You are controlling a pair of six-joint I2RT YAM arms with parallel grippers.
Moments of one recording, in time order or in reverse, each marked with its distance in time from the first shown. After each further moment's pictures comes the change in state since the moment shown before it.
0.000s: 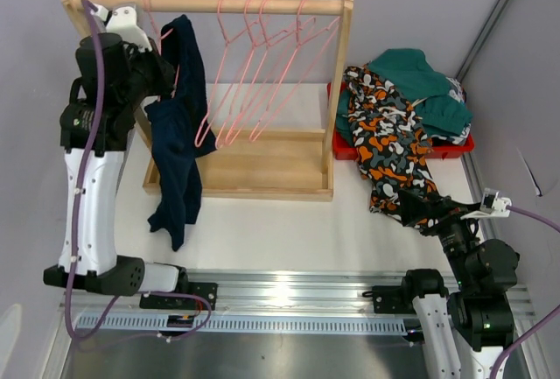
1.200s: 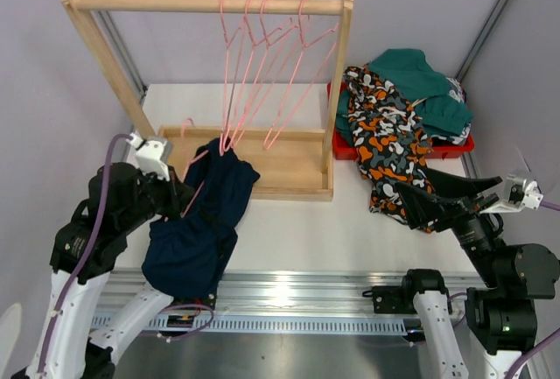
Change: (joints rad) left arm -0.175 -0.713 -0.737 -0.190 0.119 0.007; right arm -0.042 0.192 0.283 0.157 -0.315 0.023
